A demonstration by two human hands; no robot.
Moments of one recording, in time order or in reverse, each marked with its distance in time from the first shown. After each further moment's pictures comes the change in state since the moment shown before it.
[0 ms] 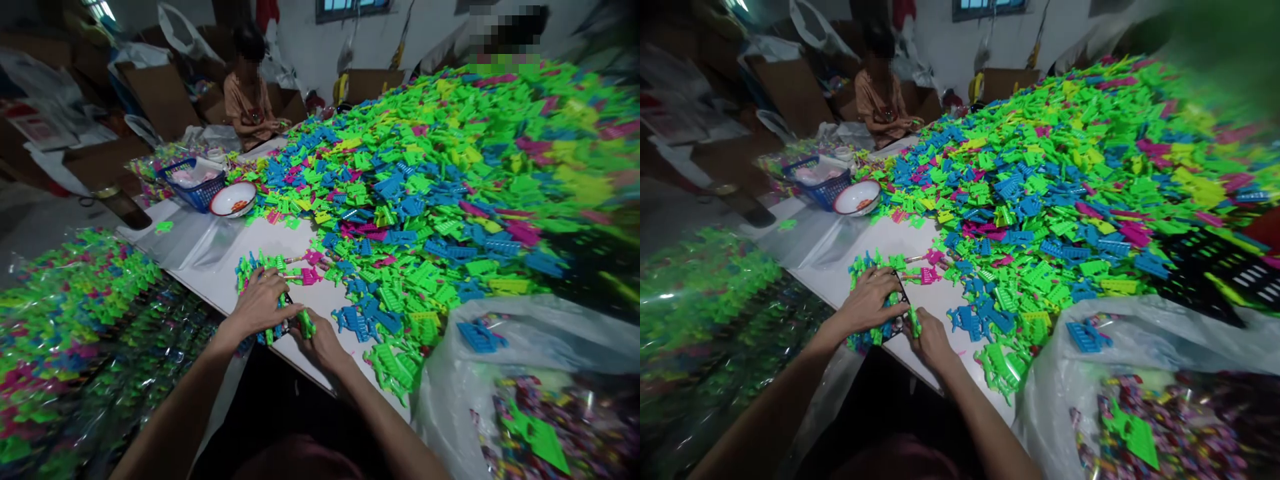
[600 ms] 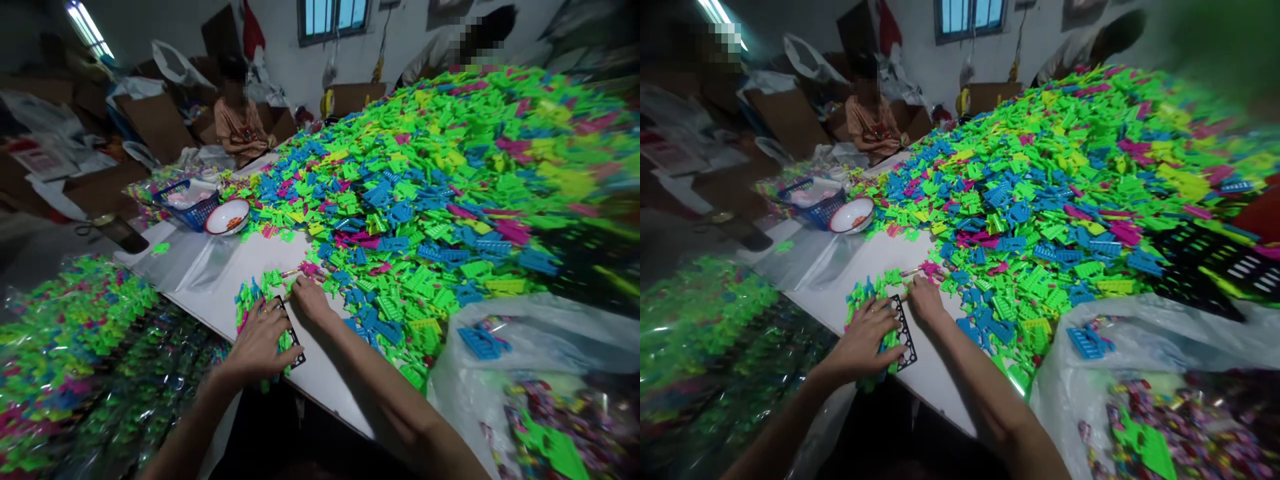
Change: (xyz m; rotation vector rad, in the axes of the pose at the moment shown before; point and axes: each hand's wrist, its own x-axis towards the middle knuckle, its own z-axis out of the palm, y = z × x) left_hand -0.020 0.027 -0.003 0.004 -0.082 -0.001; right_hand 0.081 -0.005 -0.055 -0.408 -0.097 0.056
